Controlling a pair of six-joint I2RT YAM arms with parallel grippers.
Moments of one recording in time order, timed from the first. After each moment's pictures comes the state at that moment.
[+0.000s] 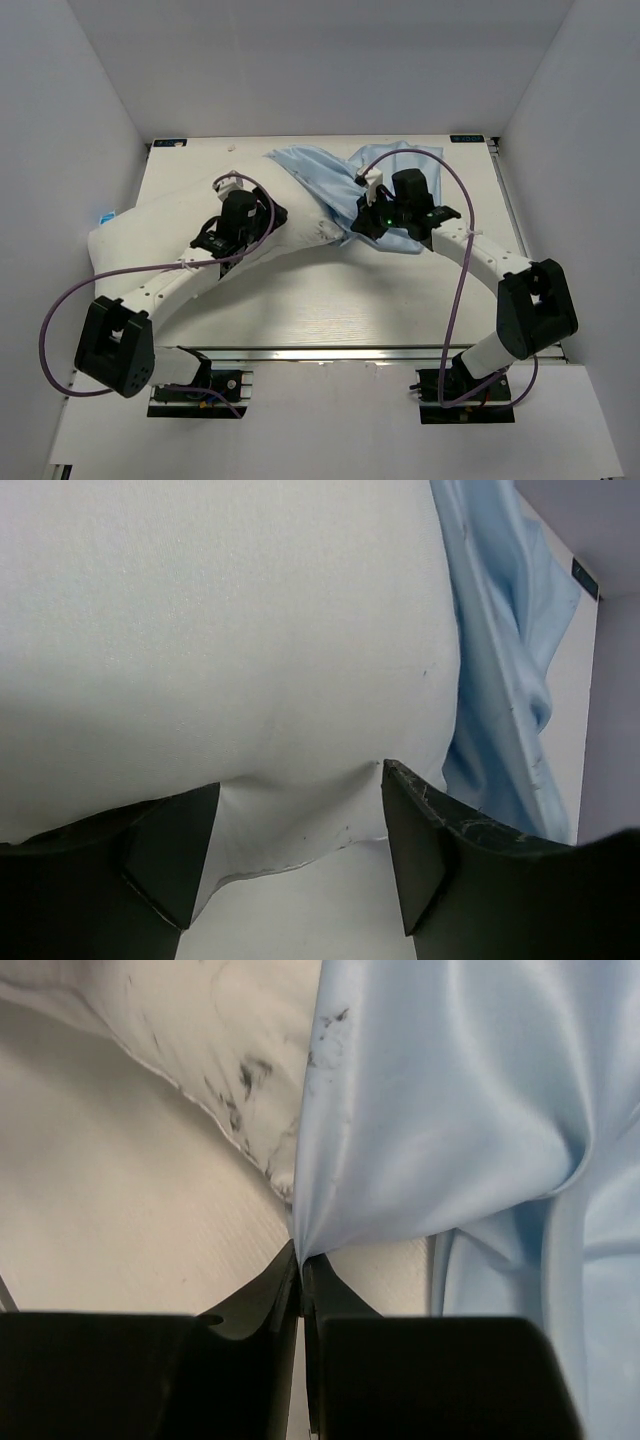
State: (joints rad) left arm -0.46 1.31 0.85 -0.05 -0.23 -0.85; right arm 0.47 1.52 1.06 -0.16 -0.51 -0.16
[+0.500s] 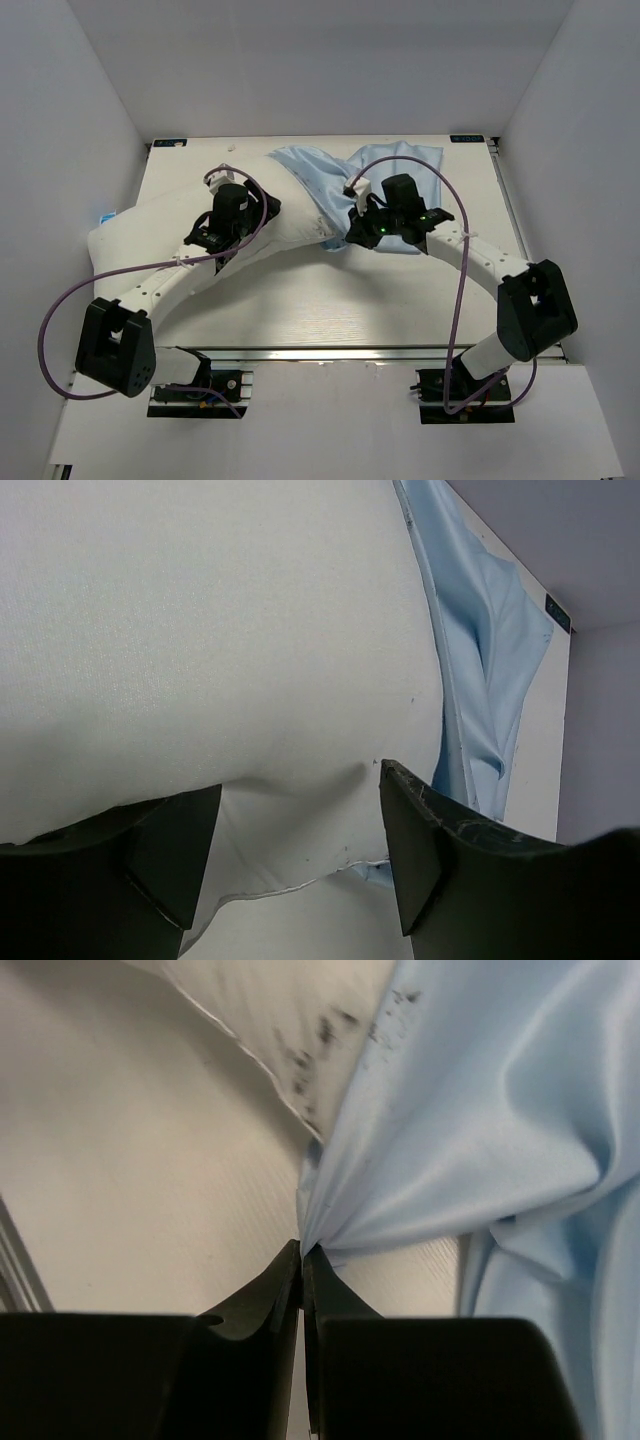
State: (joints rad) left arm -0.40 1.32 0.88 -0.03 -0.20 -0.85; right arm 0.52 1.52 1.05 -0.24 -0.52 -0.24
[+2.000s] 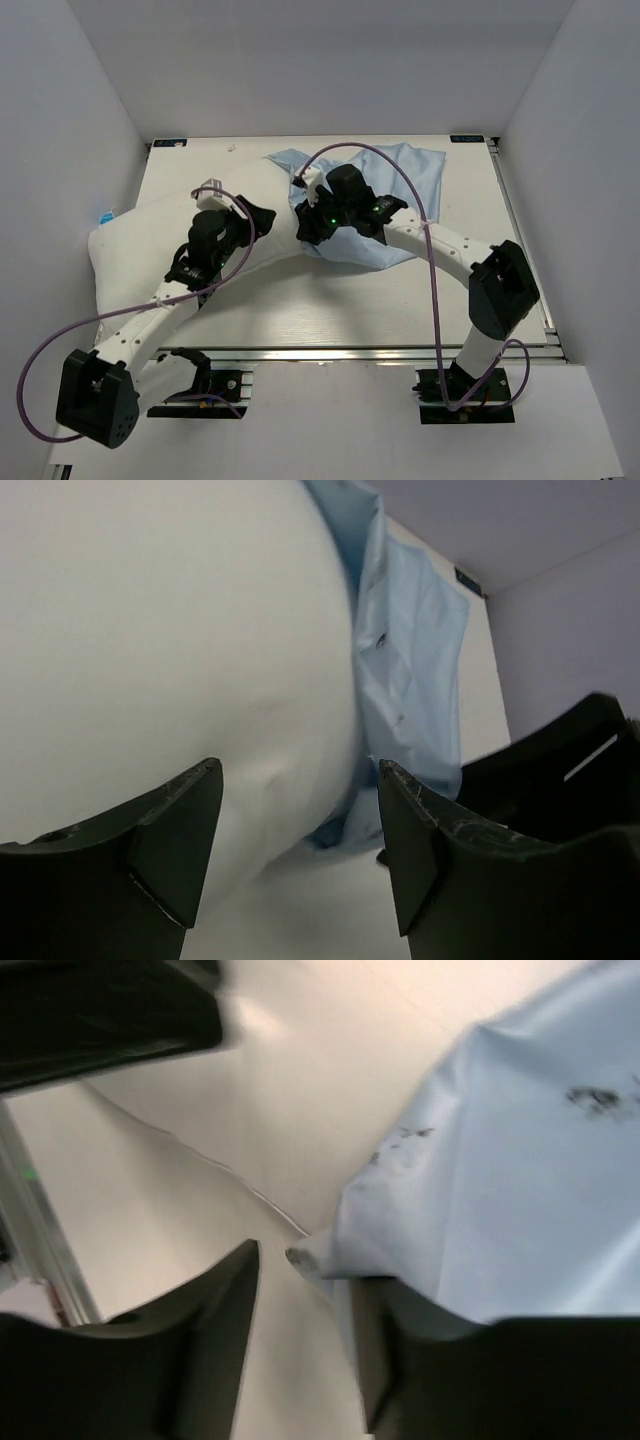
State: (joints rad) left arm -0.37 1.07 0.66 0.19 -0.04 -0.75; right arm 0.80 1.72 1.41 -0.29 -0.35 -0.04
